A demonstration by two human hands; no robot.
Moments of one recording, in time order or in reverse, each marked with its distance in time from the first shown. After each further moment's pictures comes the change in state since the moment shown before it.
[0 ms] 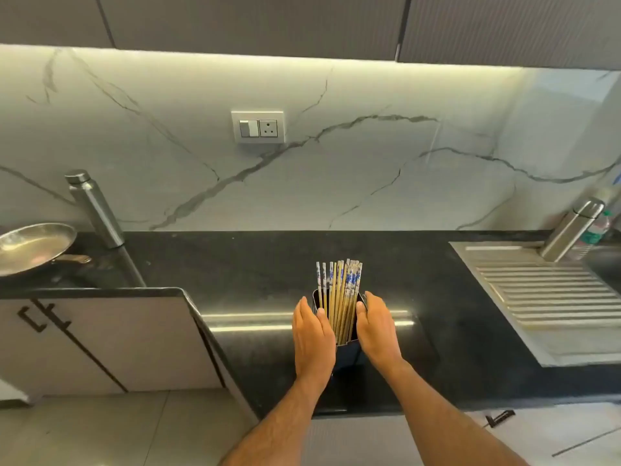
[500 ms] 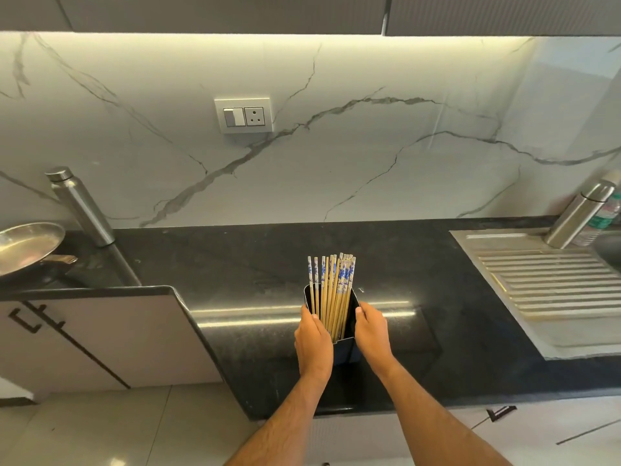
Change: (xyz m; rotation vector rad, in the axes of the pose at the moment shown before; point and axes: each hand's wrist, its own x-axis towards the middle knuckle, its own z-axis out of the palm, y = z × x) left_hand 0.005 -0.006 0.031 -0.011 -0.028 -0.110; right_hand 0.003 0.026 0.012 0.285 -0.069 0.246
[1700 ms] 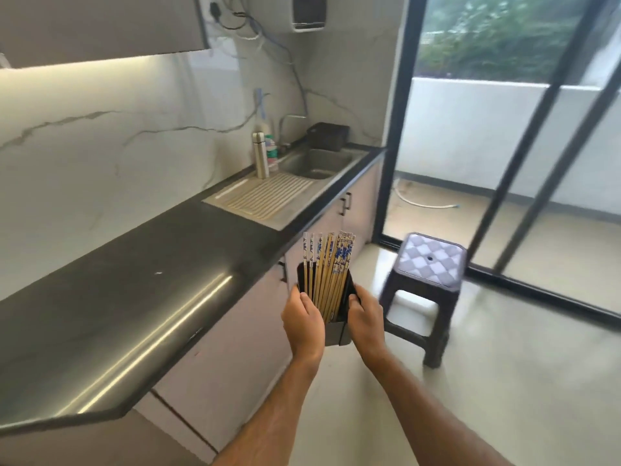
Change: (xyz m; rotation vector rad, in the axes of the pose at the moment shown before) left_hand -0.370 0.058 -0.060 -0.127 -0.753 0.485; right_hand -0.419 0.022 -0.184 0.158 0.944 0.211
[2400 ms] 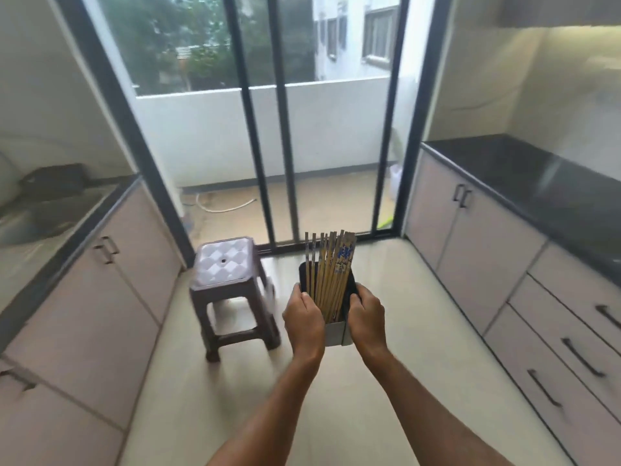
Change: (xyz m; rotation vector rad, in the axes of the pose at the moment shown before) left_hand -0.356 0.182 0.303 -0.119 -0.660 0.243; right_hand -0.124 0.096 -0.487 -0.155 0.767 0.216
